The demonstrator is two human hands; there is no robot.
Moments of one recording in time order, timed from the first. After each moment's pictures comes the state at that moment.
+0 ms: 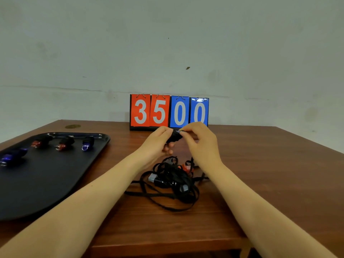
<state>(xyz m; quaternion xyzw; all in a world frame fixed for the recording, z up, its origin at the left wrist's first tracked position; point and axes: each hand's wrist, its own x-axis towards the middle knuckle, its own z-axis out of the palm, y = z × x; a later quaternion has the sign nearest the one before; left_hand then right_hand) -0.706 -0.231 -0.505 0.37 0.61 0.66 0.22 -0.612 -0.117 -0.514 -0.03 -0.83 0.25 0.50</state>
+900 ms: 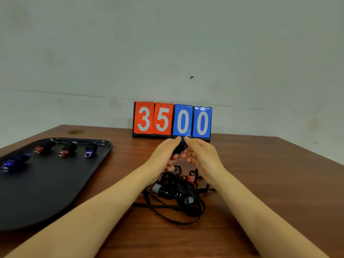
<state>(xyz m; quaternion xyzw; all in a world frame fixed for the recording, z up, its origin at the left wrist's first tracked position) -0.700 -0.228 -0.507 0.32 0.63 0.67 0.24 -0.617 -0.126 -0.505 -0.10 -0.67 0.67 0.30</state>
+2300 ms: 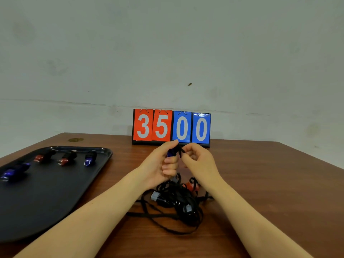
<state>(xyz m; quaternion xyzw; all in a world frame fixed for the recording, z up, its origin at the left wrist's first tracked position) -0.706 -0.238 -0.504 0.29 0.39 0.74 0.46 -0.615 -0.125 -0.512 -0.07 -0.81 0.44 0.39</state>
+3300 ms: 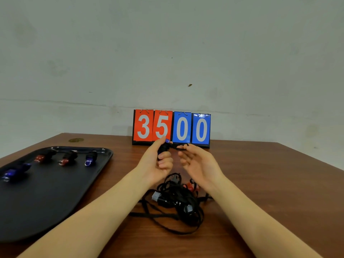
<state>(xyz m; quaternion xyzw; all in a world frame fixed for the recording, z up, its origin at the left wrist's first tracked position) -0.712 -0.237 -0.500 0.11 0.29 0.83 0.46 -0.610 -0.134 -0.500 0.01 -0.49 0.84 0.23</state>
